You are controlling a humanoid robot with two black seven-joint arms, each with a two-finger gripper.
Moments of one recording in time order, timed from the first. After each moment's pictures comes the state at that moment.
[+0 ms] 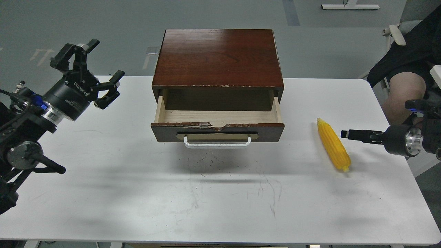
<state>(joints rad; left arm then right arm) -0.47 0.64 -0.91 -1.12 0.34 -0.49 -0.42 0.94 -0.78 -0.11 0.81 -1.20 0.29 0.49</state>
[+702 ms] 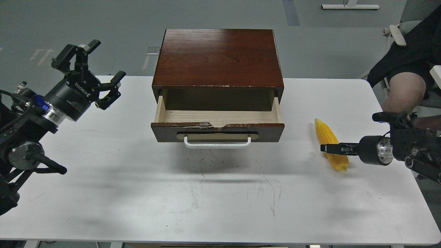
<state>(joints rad) -0.47 0.64 -0.91 -1.12 0.34 -0.49 -0.42 0.94 -0.64 -0.21 0.76 -1.19 0.25 0.49</state>
